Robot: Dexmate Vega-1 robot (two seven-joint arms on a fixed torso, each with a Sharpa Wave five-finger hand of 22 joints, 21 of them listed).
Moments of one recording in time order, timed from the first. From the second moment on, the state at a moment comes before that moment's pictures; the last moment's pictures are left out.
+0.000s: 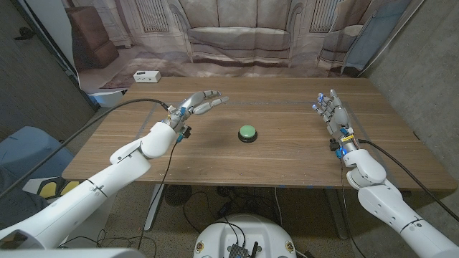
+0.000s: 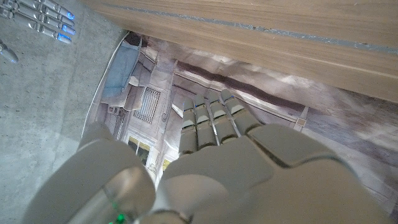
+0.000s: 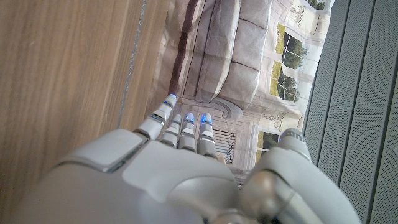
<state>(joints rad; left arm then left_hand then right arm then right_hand) 0.99 0.80 0.41 -1.90 0.12 -0.04 0.19 0.35 0.02 0.09 0.01 0.22 0.41 0.09 0.17 0.19 0.42 0.06 0.20 0.20 0.34 0.05 0.18 0.18 0.27 0.07 0.21 0.18 -1.22 -0.62 -0.18 -1.65 0.68 0.43 -0.06 0.26 0.00 0.08 -0.09 0.21 0.23 0.04 0.20 0.18 0.18 0.08 0.20 0.19 0.06 0.03 0.21 0.20 0.28 -0.03 0.20 0.17</state>
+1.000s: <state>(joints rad) 1.04 0.78 0.31 -1.76 -0.26 -0.19 0.11 0.35 0.02 0.09 0.01 0.21 0.31 0.10 0.17 0.18 0.36 0.08 0.20 0.20 0.30 0.06 0.18 0.18 0.24 0.07 0.20 0.18 -1.23 -0.62 -0.18 -1.64 0.69 0.46 -0.02 0.26 0.00 0.09 -0.10 0.21 0.23 0.04 0.20 0.18 0.19 0.08 0.20 0.19 0.08 0.02 0.21 0.20 0.29 -0.02 0.20 0.17</state>
